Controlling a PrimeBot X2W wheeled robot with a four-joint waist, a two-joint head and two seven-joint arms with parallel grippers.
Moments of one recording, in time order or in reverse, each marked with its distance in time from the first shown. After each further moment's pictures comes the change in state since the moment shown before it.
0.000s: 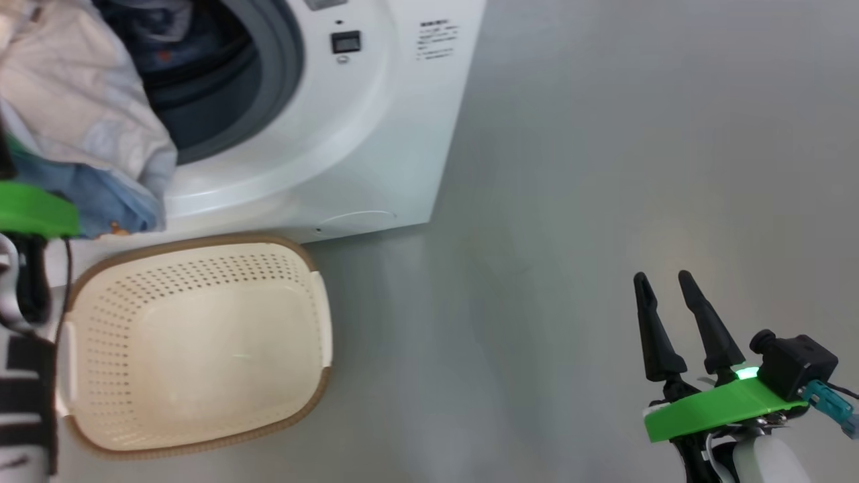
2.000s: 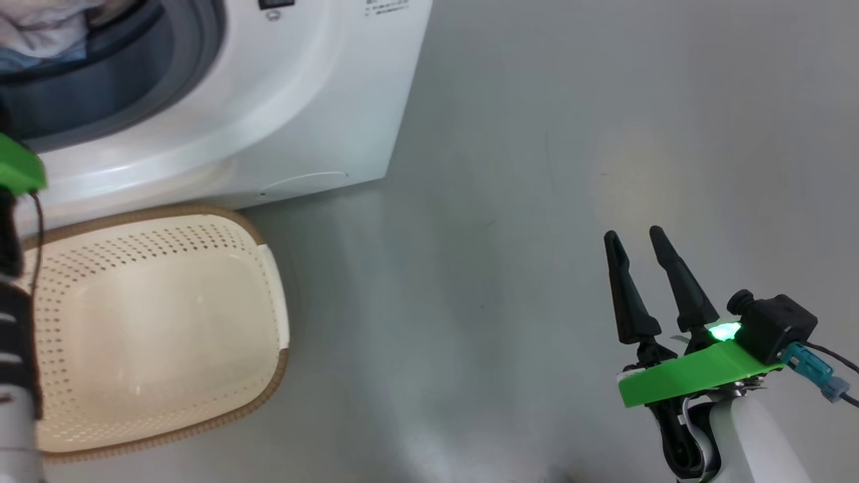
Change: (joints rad) left arm -0.240 0.001 0.070 0.333 0.106 0.001 0.000; right arm -0.102 0.023 0.059 -0.004 0.007 0.000 0.000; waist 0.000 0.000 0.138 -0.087
